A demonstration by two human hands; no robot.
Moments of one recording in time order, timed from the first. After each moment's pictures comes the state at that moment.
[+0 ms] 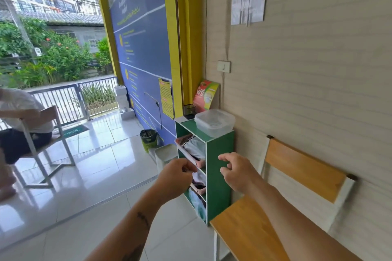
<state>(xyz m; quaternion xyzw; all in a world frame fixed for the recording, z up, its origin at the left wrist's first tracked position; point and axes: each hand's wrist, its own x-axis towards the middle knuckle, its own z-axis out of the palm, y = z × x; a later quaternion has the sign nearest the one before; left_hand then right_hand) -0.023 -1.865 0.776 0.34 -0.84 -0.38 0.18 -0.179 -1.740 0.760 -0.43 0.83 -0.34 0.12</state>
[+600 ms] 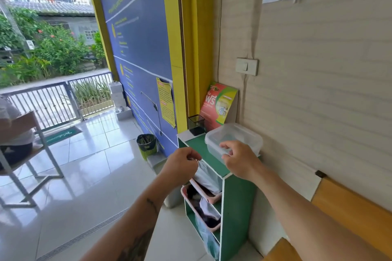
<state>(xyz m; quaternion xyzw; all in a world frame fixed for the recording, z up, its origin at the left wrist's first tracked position) -0.233 -2.137 0.773 0.35 -0.83 -0.41 0.17 -0.384 -2.018 0.764 -0.43 0.84 -0.33 0.12</state>
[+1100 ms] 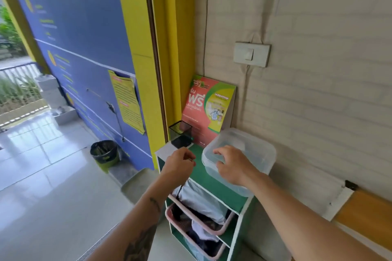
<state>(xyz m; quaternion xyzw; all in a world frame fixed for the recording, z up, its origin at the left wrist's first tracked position) -0.405 -2.359 0.687 0.27 -0.84 -0.46 0.08 -0.496 -2.197 0.696 -0.33 0.90 -0.26 0.11</state>
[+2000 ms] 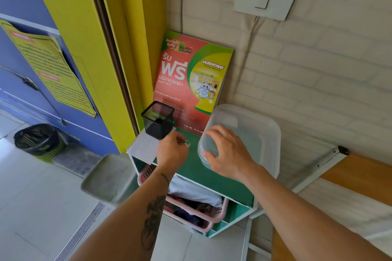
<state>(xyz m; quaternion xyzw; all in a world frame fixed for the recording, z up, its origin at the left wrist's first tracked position) -0.533 -2.435 0.585 0.27 -0.85 -0.45 0.05 -0.538 -2.265 0.648 -0.25 0.96 -0.15 0.05</state>
